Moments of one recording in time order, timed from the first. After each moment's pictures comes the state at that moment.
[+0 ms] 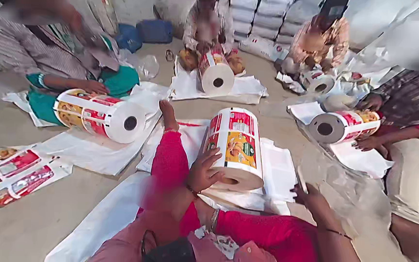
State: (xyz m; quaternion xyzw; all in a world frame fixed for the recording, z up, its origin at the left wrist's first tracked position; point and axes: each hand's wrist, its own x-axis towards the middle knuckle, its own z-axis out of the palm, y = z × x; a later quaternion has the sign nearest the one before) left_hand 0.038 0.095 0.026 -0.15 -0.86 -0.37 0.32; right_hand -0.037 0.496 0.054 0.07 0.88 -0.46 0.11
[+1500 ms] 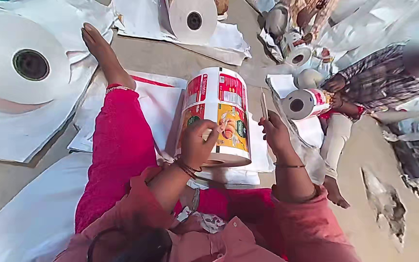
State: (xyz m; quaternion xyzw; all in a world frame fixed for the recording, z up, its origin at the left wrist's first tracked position) left_hand -0.002 0.121 0.050 -0.03 -0.75 -0.57 0.33; right_hand -0.105 0.347 0.129 -0.07 0.92 -0.37 0.04
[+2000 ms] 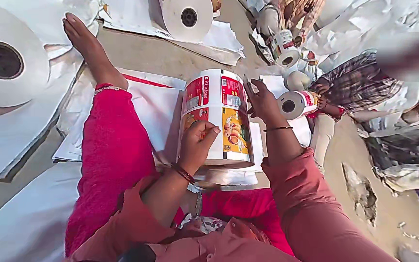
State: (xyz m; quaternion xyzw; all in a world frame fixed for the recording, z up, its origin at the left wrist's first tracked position) left_hand -0.003 0.095 0.052 0.02 -0.66 -0.72 0.20; right_hand -0.190 0.264 0.153 -0.07 0.96 -0.27 0.06
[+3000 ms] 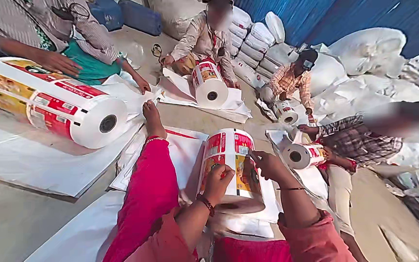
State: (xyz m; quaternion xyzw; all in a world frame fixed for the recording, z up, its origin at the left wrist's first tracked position) left_hand -0.006 0.094 0.049 0.00 -0.67 -0.72 0.20; right_hand -0.112 0.256 0.188 -0.10 0.97 -0.13 0.16
